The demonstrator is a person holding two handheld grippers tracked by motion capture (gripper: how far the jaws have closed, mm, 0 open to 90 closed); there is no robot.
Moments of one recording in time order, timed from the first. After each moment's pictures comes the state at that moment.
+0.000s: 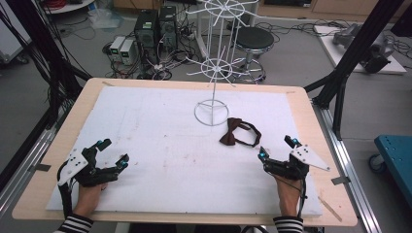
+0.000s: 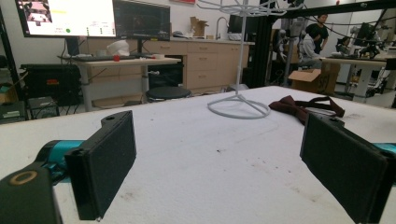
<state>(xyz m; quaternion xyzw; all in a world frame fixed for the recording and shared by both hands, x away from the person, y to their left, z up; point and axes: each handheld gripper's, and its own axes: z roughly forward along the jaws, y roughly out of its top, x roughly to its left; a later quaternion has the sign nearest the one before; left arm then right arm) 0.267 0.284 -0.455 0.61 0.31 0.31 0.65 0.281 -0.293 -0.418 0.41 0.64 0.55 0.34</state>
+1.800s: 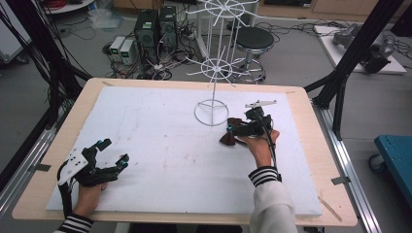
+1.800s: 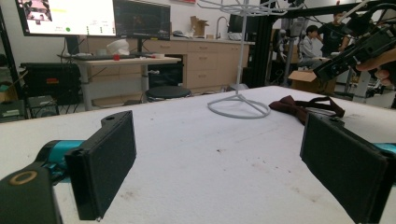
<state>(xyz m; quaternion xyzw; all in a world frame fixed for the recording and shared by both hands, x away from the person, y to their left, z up) 0.267 0.284 -0.455 0.61 0.32 0.31 0.66 0.402 -0.208 -0.380 0.48 0.78 0.37 0.18</state>
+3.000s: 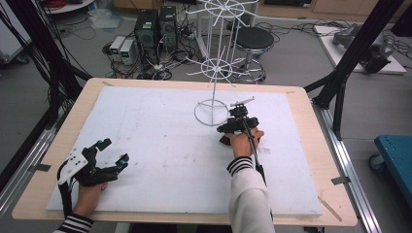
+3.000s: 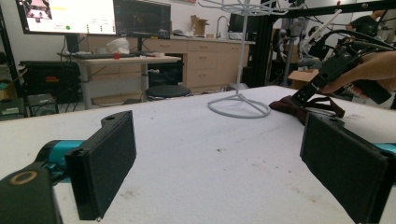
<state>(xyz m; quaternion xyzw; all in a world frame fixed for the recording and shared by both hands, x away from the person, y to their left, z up) 0.268 0.284 -0.455 0.61 0.32 0.31 0.66 0.438 -0.169 -0.411 0.56 0.77 0.26 0.15</state>
